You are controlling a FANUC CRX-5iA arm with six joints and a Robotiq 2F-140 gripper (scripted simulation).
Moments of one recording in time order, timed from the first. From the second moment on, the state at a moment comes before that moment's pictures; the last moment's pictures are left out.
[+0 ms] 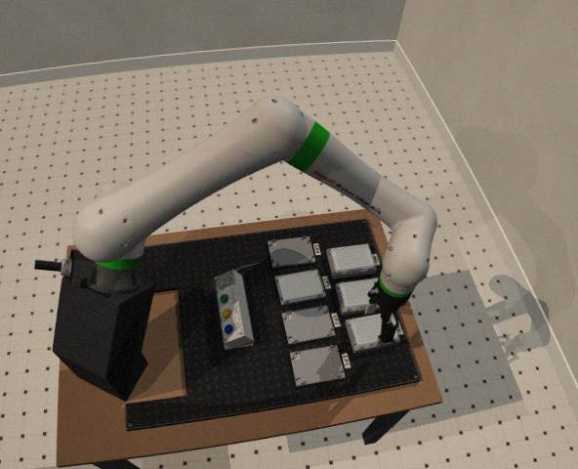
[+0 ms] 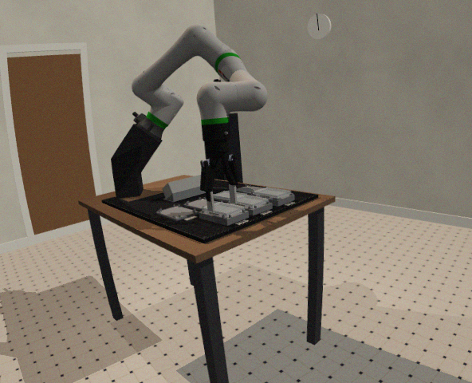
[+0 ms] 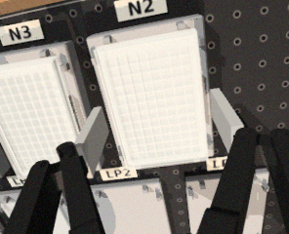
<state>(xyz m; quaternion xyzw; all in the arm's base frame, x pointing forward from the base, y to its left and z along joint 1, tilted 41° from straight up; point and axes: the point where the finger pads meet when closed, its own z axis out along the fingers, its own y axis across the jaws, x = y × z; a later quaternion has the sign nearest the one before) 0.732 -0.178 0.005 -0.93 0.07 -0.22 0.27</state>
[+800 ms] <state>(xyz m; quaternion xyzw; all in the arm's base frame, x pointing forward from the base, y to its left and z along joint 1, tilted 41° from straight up) 0.716 -0.196 0.032 -0.93 0.07 -0.22 0.27</state>
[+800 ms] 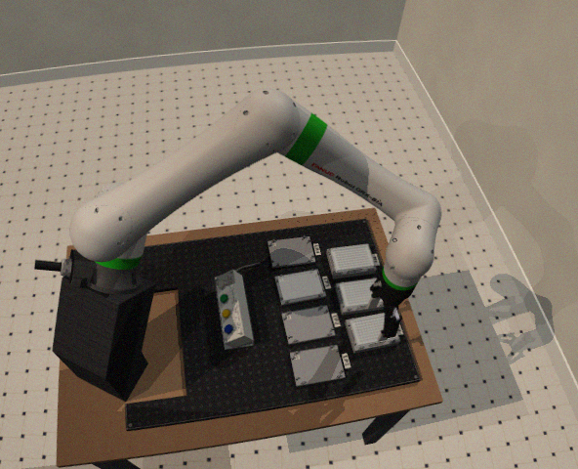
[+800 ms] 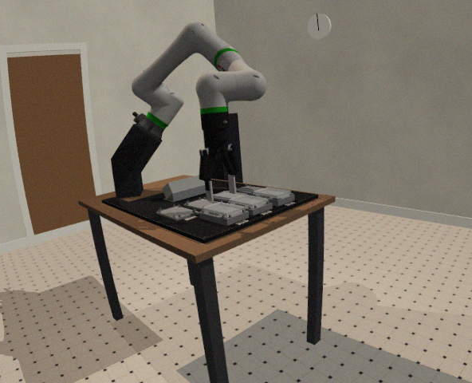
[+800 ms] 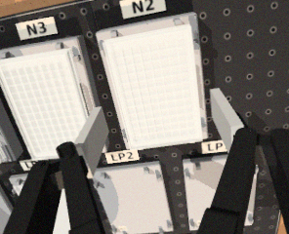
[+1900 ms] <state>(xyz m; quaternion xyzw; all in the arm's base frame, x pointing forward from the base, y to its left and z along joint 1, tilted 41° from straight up) 0.612 -0.130 0.066 -0.93 0.06 -0.21 0.28</state>
